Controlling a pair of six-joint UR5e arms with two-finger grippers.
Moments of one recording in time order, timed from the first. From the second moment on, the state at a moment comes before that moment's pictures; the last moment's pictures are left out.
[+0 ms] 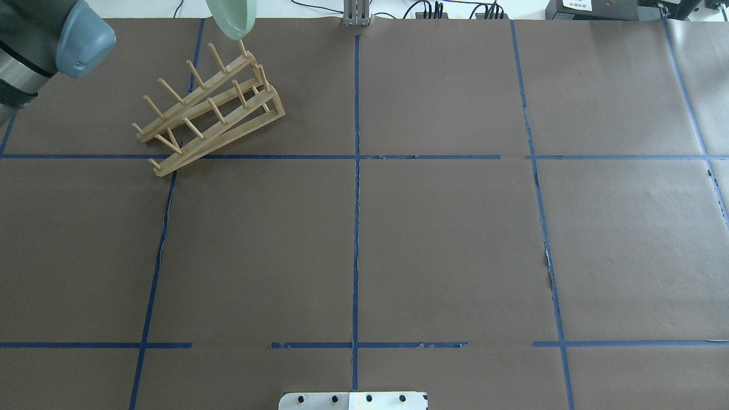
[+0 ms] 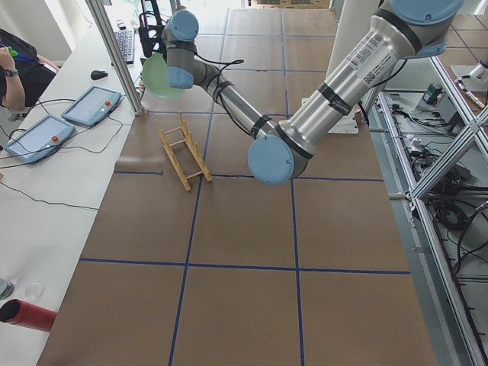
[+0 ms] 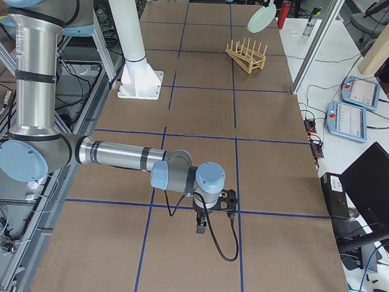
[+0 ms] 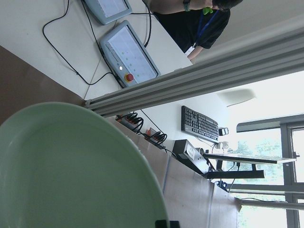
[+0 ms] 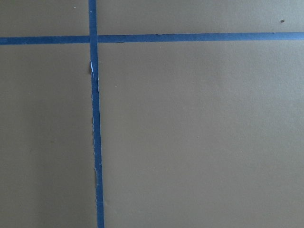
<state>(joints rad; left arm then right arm) -1.16 -2.31 -1.47 -2.59 -2.18 -1.83 1.62 -1.68 1.60 -1.60 2.30 -0.07</state>
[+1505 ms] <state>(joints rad) -1.06 -2.21 -1.26 -3.04 -1.94 -1.89 1.62 -1.68 1.60 -1.60 2.30 -0.07</state>
